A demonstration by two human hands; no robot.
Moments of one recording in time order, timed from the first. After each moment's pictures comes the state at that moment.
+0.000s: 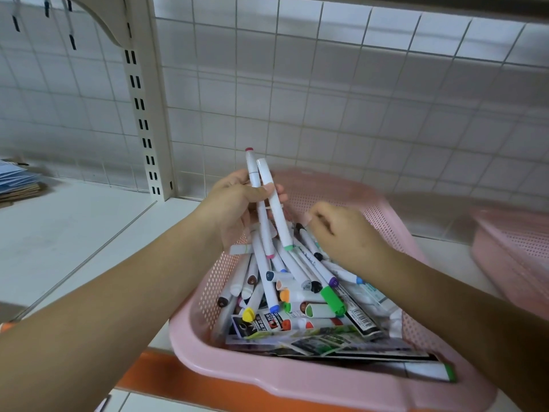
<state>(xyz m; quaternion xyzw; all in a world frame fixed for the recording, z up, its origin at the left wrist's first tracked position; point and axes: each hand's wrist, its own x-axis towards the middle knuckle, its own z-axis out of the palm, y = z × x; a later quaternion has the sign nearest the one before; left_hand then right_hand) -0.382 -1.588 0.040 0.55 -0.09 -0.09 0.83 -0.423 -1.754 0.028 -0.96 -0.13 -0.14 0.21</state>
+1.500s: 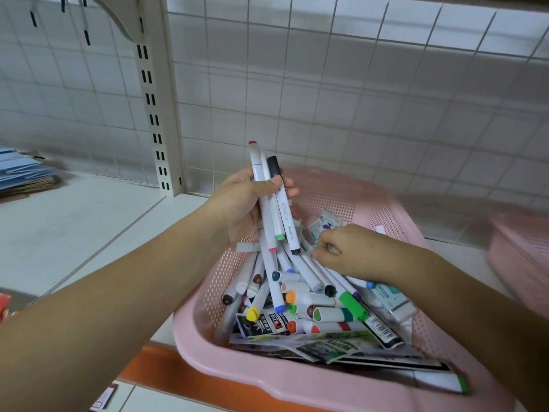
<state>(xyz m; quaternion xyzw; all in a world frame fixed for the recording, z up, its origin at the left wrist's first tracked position) -0.378 -1.589 0.039 0.54 -0.09 -0.10 0.83 -0.419 -1.762 0.028 -0.99 -0.12 0.09 0.03</state>
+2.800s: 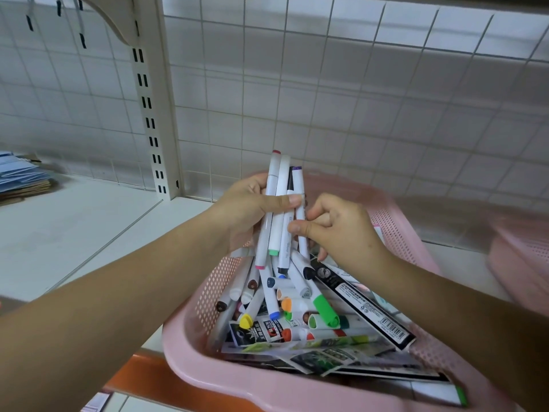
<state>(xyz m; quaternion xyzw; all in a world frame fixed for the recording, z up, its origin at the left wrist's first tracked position) -0.381 -1.594 0.038 0.62 -0.15 -0.13 0.76 -0.418 -1.744 0.027 -0.85 -0.14 -0.12 0.49</state>
